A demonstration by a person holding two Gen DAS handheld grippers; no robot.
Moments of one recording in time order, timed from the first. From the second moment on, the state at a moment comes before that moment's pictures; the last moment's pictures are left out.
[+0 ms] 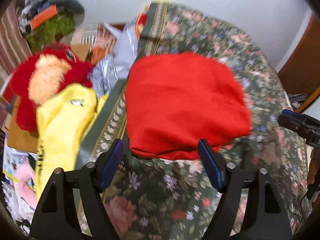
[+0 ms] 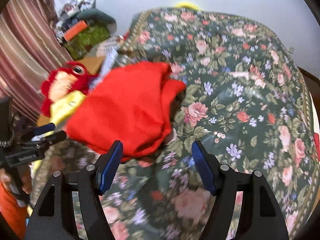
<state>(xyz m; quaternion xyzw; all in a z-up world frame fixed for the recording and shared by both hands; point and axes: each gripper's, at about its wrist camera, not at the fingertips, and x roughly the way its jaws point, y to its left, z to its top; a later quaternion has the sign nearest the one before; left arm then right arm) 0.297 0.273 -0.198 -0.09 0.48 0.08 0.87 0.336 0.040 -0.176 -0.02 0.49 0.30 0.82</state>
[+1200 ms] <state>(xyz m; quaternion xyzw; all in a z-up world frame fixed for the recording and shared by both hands) -0.006 0.116 0.043 -0.04 0.07 0.15 0.98 0.047 -0.028 0.057 0.03 0.09 0.34 0.94</state>
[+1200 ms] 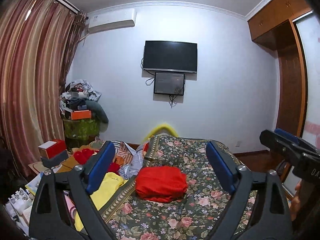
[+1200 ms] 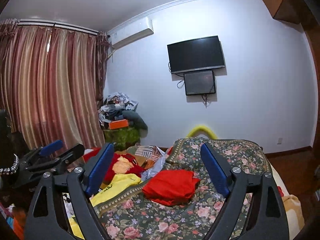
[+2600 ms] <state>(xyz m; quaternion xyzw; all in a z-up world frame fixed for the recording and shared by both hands) -0.004 0.109 0.027 -0.04 0.10 0.16 0.98 0.045 -0.031 0.049 0.02 0.11 0.32 0.94</state>
